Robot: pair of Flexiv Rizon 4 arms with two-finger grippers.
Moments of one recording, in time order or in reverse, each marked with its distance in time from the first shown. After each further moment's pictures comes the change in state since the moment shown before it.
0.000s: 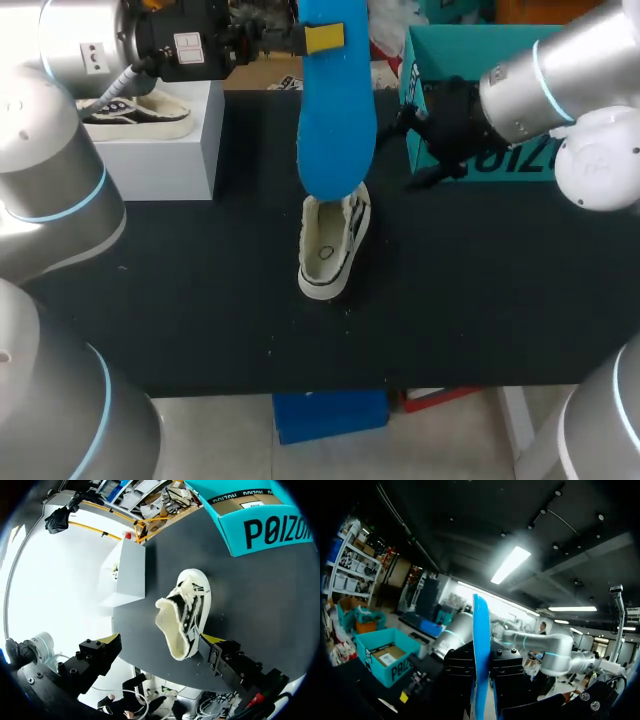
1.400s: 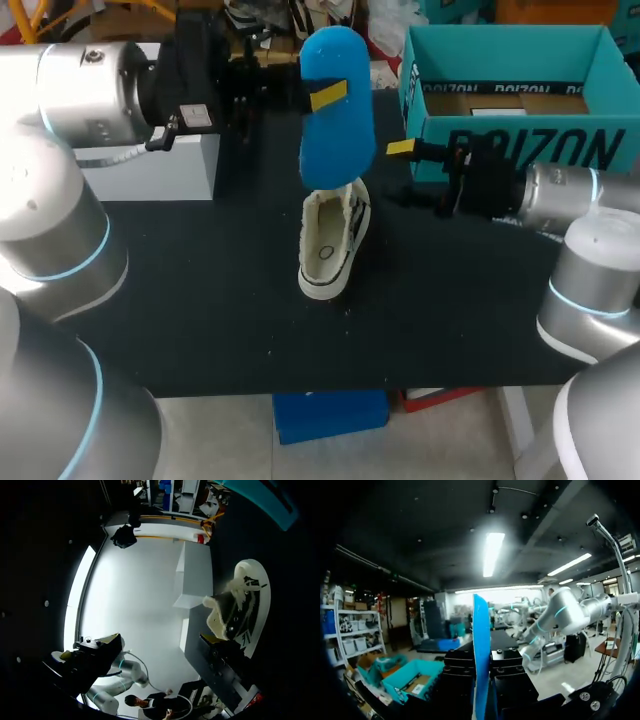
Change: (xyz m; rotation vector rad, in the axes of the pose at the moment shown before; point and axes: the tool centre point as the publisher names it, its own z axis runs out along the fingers) left arm 0.019 0.044 0.000 -0.028 -0.060 0.516; right arm -0.001 -0.007 -0.008 -0.011 0.814 0.023
